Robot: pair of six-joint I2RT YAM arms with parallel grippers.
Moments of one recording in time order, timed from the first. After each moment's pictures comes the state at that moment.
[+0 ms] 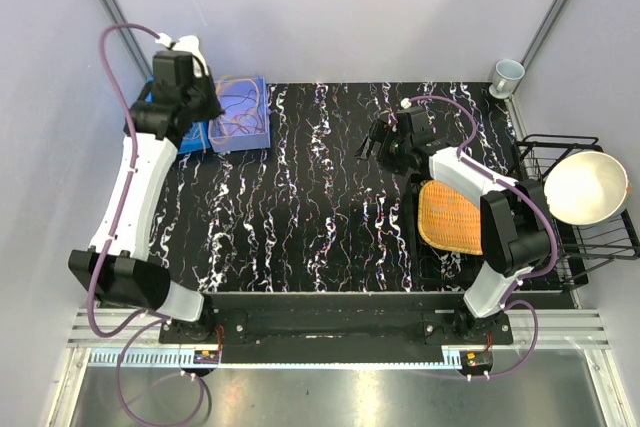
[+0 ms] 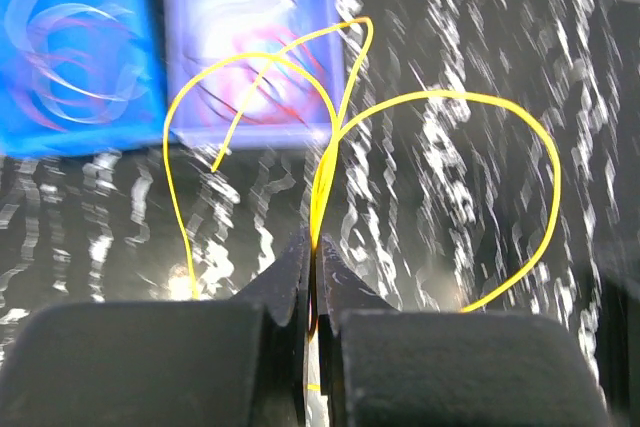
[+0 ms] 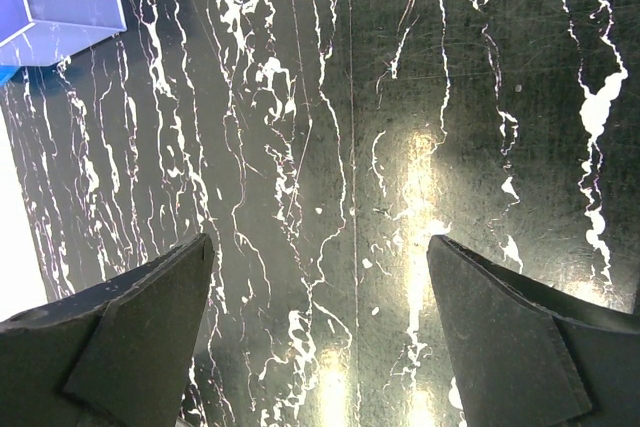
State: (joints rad) left arm -0.15 1.45 1.66 -0.78 -0.05 -0.26; right arm 0.36 1.72 1.18 -0.20 -0.21 0.67
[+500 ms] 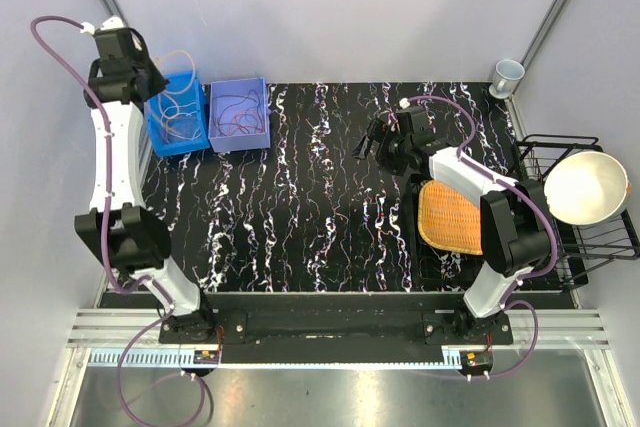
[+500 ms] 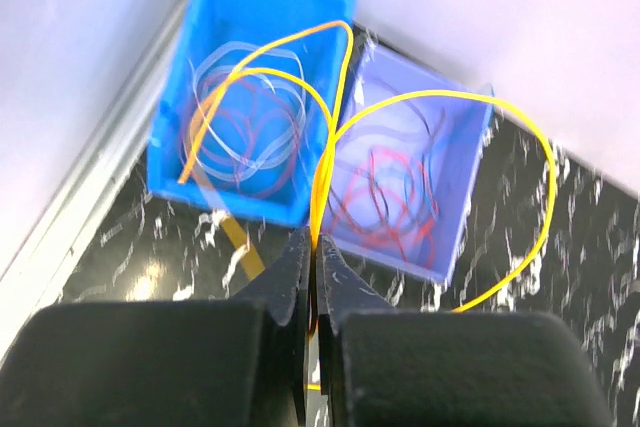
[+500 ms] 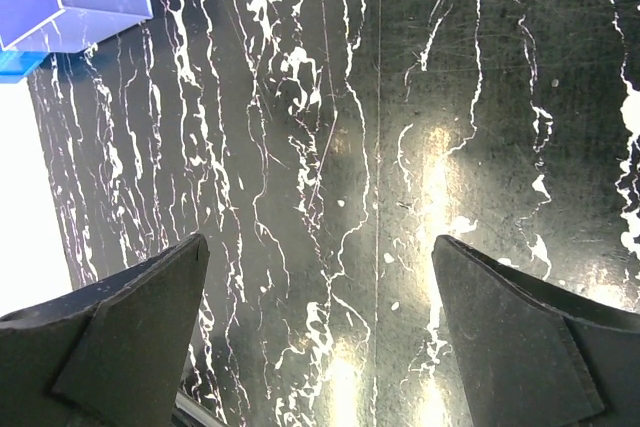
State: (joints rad) left arm 0.18 1.69 1.91 -0.75 -0.06 -0.37; right arm 0.36 1.72 1.18 -0.19 -0.26 0.69
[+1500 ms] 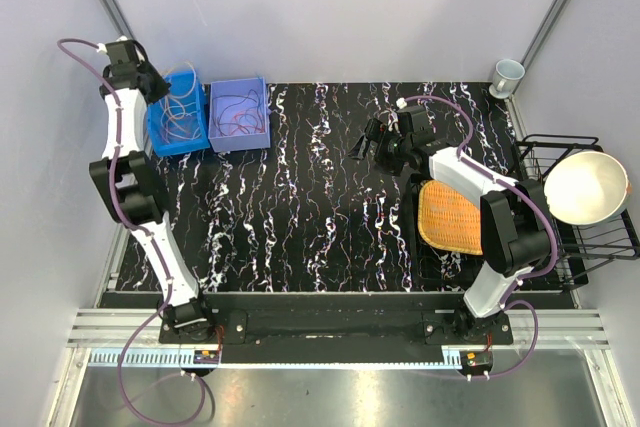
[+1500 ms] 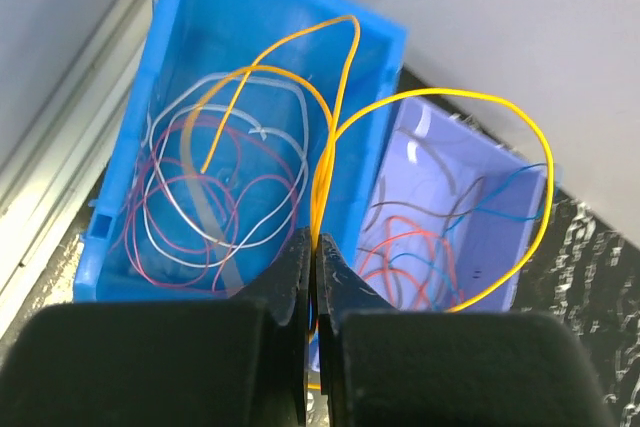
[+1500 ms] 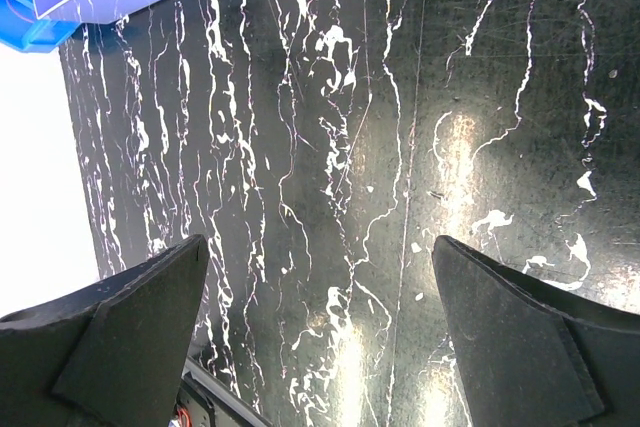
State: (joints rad) left arm 0.30 2.14 2.12 -0.59 0.11 -0.44; right arm 0.36 1.72 1.18 -0.18 -0.34 0.69
